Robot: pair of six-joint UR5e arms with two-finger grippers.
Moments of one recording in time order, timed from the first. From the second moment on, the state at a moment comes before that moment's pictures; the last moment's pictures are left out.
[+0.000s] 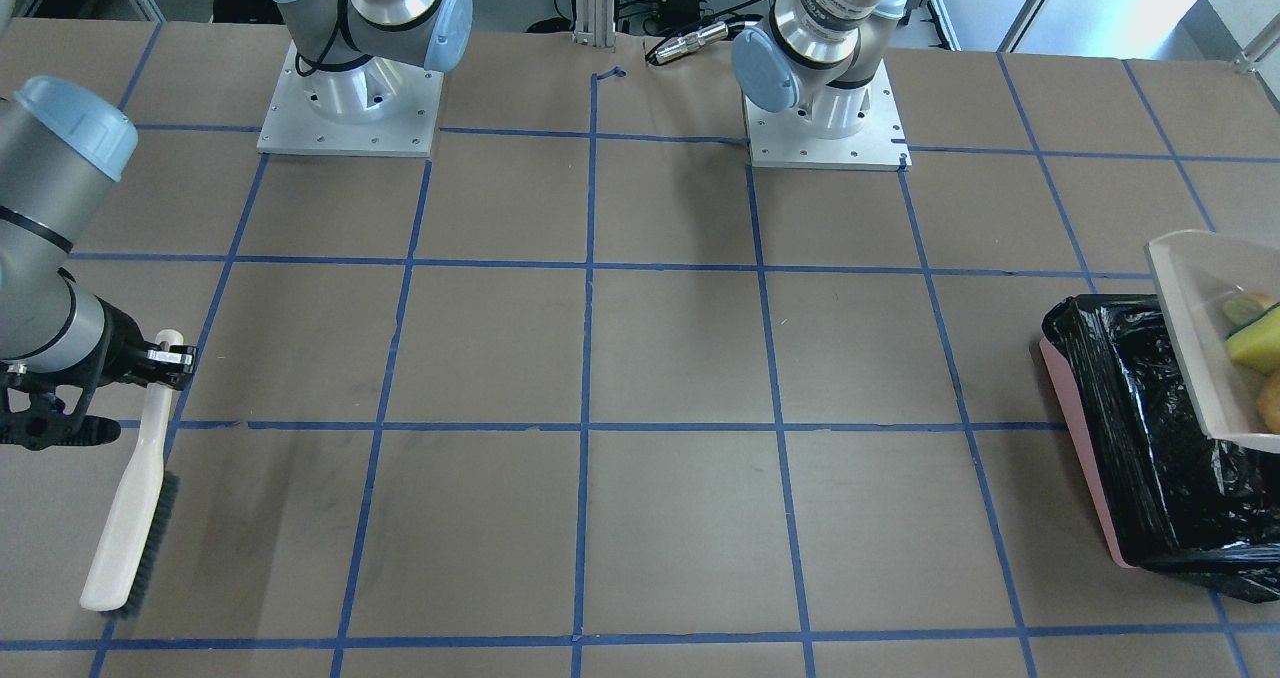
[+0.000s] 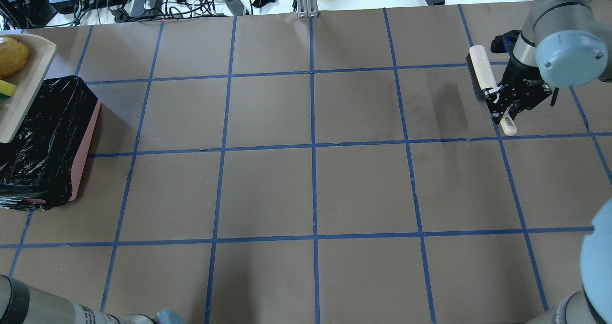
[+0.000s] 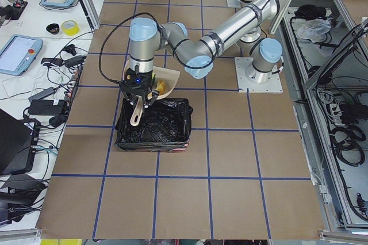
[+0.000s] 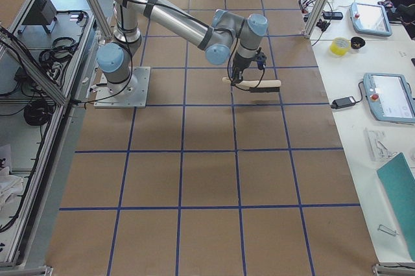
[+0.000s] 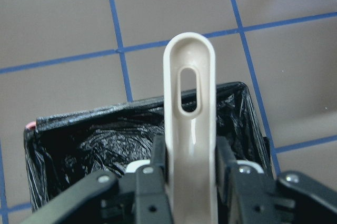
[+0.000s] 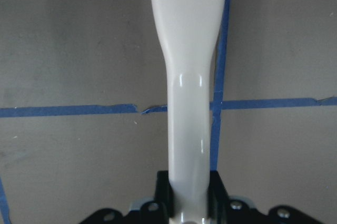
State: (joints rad) left arm -0.86 -1.93 -1.39 -0.99 1.78 -0.59; right arm 1.26 -1.22 1.69 -1.87 -1.71 -0.30
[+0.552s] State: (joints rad) left arm -0.78 -2.08 -1.39 -0.58 1.71 -0.30; right arm 1.22 -1.20 1.72 -1.87 -1.71 -0.36
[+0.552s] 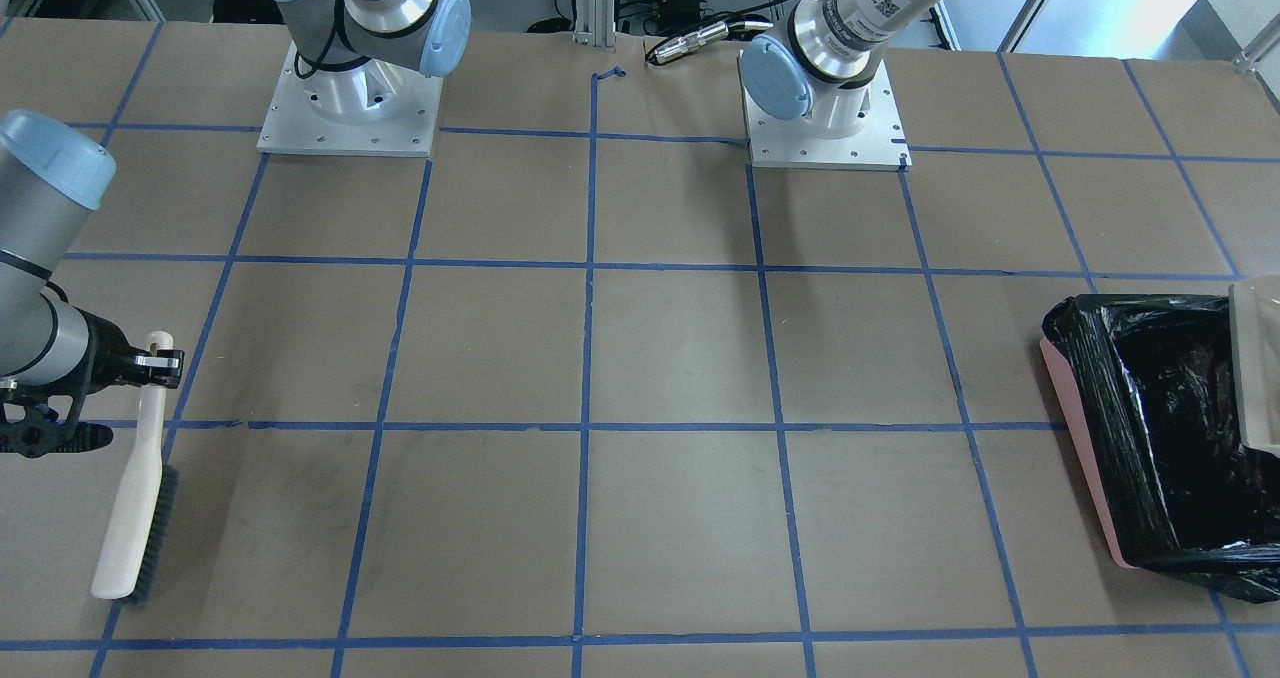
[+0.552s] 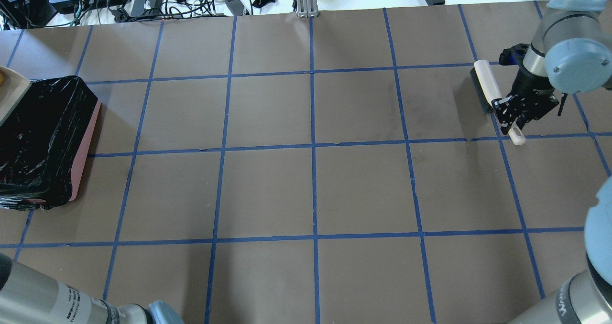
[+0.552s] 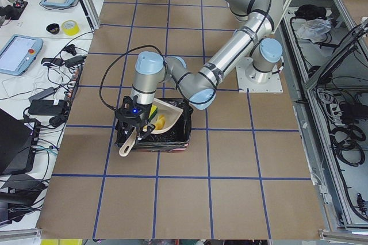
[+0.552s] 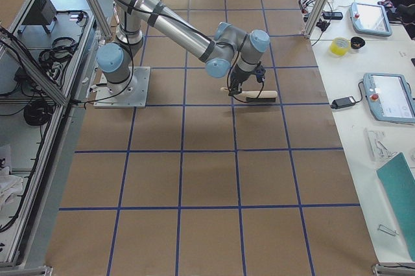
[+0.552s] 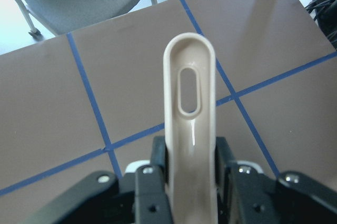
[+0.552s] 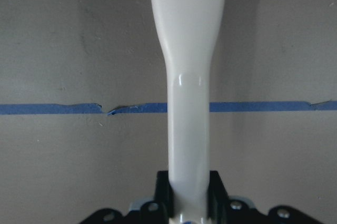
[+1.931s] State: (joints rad) left arm -0.81 -2.14 -1.54 0.05 1.33 0.07; right arm 1.22 -1.27 1.71 -1.92 -1.71 -0.41
